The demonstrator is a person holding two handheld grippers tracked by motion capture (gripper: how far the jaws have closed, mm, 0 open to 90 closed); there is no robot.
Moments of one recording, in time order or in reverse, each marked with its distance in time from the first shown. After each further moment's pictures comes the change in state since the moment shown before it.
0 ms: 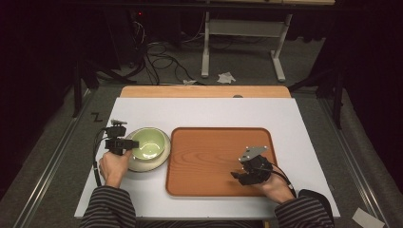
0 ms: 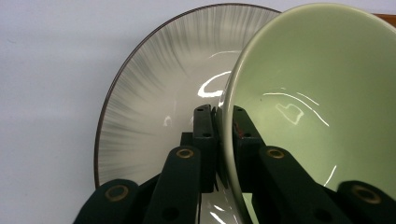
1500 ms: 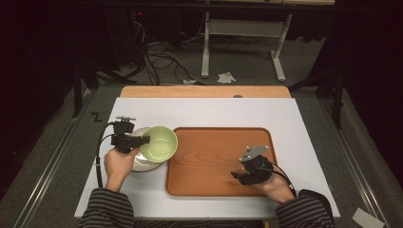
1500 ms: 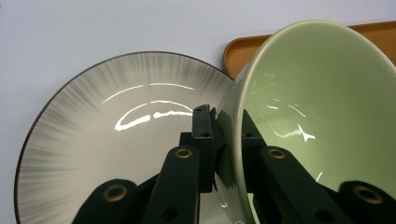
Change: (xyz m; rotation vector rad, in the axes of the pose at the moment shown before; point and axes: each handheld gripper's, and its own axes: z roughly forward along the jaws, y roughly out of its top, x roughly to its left) left arm -0.044 0.006 -0.030 -0.081 -0.135 0.160; right arm 0.000 0.000 -0.002 -0.014 0.000 0.002
